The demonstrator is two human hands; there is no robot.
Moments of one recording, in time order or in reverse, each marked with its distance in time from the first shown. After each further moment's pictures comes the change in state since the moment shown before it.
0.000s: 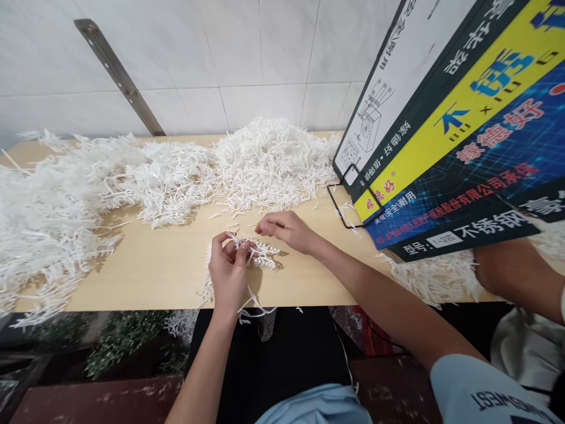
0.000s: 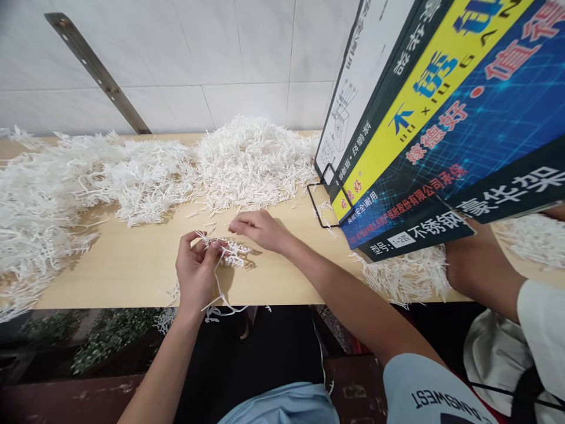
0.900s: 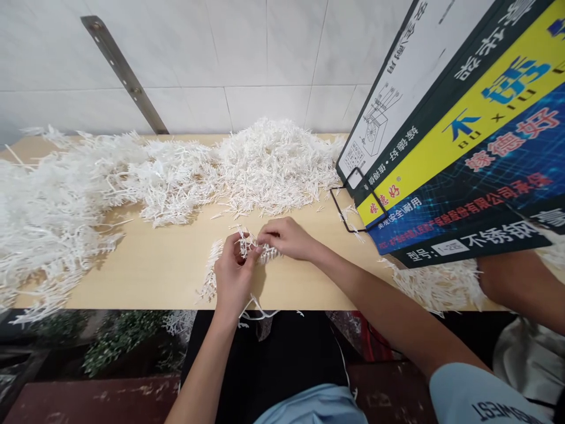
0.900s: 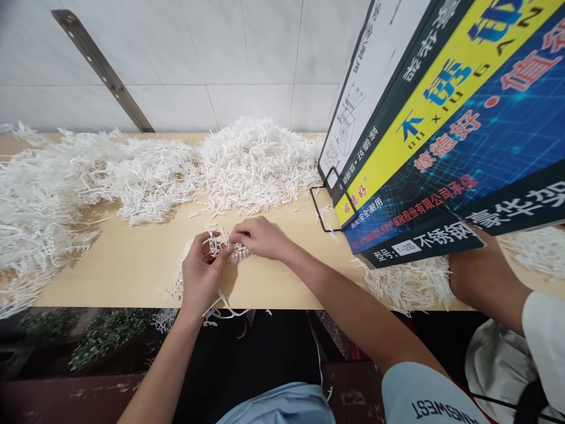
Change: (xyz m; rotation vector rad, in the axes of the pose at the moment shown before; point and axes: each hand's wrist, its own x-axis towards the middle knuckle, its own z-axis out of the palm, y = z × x) left_hand 0.000 0.006 0.000 0.375 -0.071 0.063; right_hand 0.002 0.001 0.008 -0.163 -0.068 0.006
